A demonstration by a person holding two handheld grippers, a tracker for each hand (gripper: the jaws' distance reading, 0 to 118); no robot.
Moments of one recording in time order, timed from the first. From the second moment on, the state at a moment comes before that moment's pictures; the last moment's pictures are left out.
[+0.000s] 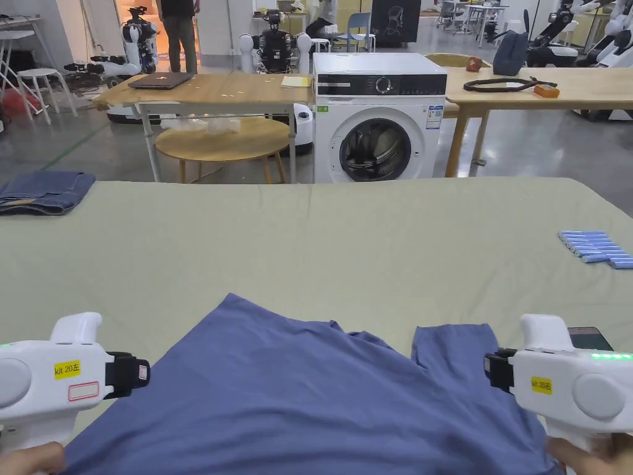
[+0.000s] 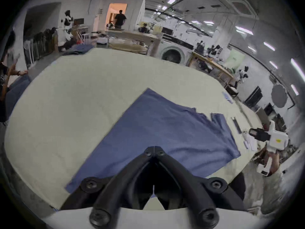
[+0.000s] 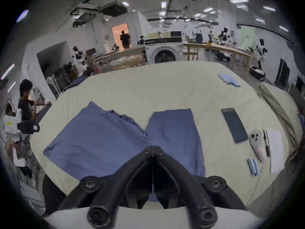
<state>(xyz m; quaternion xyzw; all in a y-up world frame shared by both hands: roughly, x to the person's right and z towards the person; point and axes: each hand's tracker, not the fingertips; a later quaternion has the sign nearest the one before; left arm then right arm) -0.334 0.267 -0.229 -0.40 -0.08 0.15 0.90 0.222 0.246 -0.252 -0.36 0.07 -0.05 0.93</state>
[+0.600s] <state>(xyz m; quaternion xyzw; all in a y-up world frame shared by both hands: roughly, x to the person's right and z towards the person) -0.315 0.219 -0.256 -0.45 -0.11 0.09 0.88 0.310 0.138 -0.393 -0.55 -0.10 -0.15 0.81</state>
